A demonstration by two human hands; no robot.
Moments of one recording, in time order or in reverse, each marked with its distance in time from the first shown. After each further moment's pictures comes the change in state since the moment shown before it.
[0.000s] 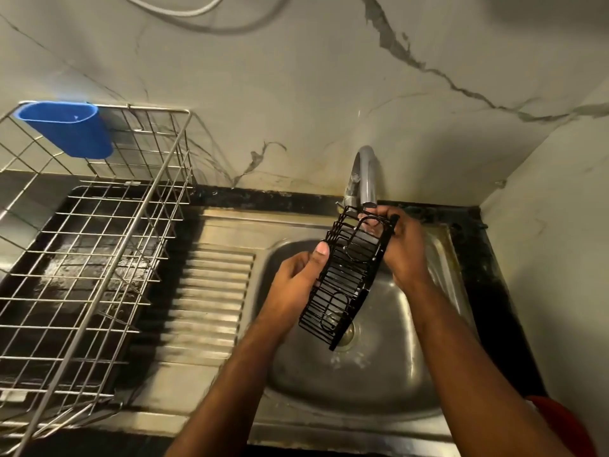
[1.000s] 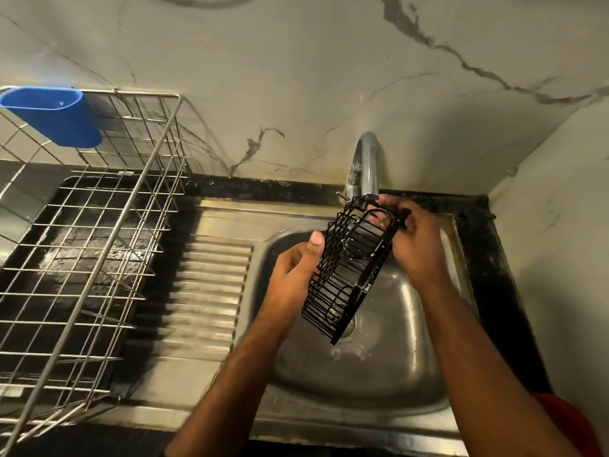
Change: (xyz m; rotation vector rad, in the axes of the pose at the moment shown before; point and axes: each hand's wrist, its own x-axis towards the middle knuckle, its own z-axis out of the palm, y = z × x) left_hand 0.004 0.003 0.007 -0.080 0.079 0.005; right_hand -0.003 -0.007 -0.015 -0.066 -0.073 -0.098
